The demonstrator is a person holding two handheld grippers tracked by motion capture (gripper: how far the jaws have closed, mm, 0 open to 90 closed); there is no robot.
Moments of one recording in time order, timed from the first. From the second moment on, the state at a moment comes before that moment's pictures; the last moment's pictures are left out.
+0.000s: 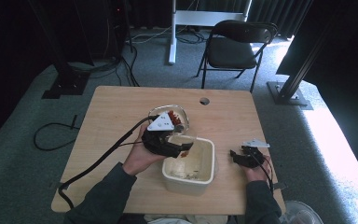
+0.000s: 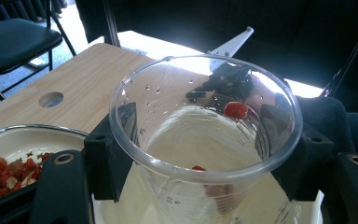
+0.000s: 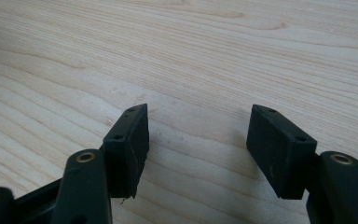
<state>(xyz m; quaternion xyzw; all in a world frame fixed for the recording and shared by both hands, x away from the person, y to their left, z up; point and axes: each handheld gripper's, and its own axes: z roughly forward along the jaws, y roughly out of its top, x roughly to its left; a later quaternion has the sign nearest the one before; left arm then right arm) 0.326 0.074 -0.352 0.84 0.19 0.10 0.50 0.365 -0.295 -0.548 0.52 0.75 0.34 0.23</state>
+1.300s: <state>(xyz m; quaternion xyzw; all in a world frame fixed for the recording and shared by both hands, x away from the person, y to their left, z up) 0.324 0.077 -0.387 0.85 0.21 0.09 0.48 0.365 -0.295 -0.549 0.52 0.75 0.34 0.23</state>
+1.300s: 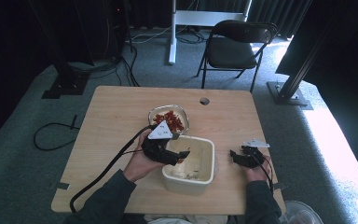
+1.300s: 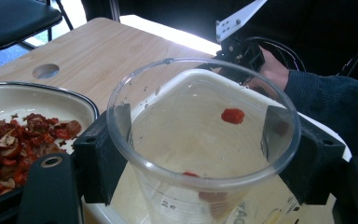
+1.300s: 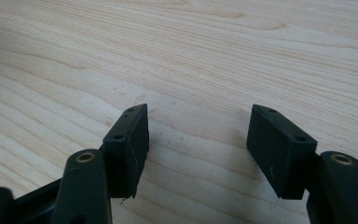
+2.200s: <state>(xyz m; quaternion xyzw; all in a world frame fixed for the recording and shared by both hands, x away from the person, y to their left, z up) 0.327 0.104 -0.376 0.81 0.24 0.12 0.52 0.365 -0.295 -0.549 0.52 0.75 0.34 0.23</state>
